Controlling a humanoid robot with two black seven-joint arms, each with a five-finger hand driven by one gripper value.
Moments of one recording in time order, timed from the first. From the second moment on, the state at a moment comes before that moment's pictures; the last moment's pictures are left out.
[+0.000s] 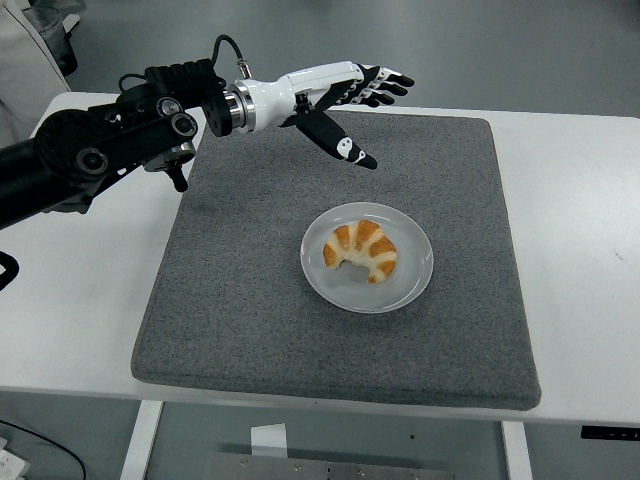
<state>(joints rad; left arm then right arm) -1.22 0.38 -0.25 -0.98 0.67 -0.23 -0.23 -0.03 0.00 -0.08 0.13 0.07 -0.11 0.26</state>
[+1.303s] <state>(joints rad) -1.17 0.45 -0.27 -0.45 -0.31 -0.55 -0.09 -0.03 0.00 -0.08 0.13 0.07 -0.11 0.26</state>
